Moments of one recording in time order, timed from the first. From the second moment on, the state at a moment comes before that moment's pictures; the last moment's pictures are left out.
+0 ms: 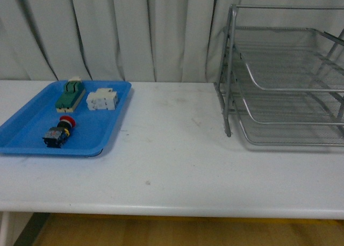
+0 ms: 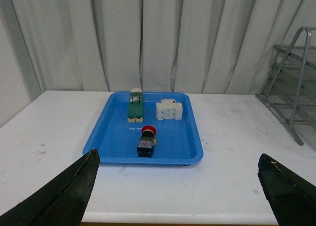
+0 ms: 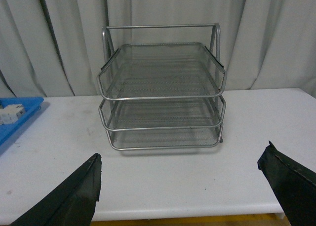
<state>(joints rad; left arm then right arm) 0.00 0.01 0.01 0.00 0.00 0.00 -0.01 0.00 0.01 0.00 0.00 0.00</state>
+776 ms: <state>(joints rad) 0.00 0.01 0.01 0.00 0.00 0.00 -0.01 0.00 0.01 0.00 0.00 0.00</state>
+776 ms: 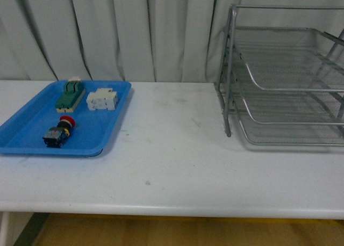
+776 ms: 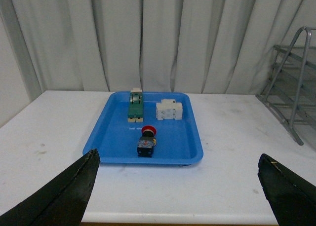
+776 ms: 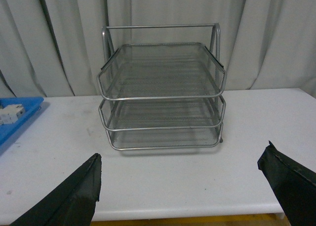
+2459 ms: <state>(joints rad) 0.00 0.01 0.01 0.00 0.00 0.00 -0.07 1.57 0.44 0.76 -0.08 1.10</state>
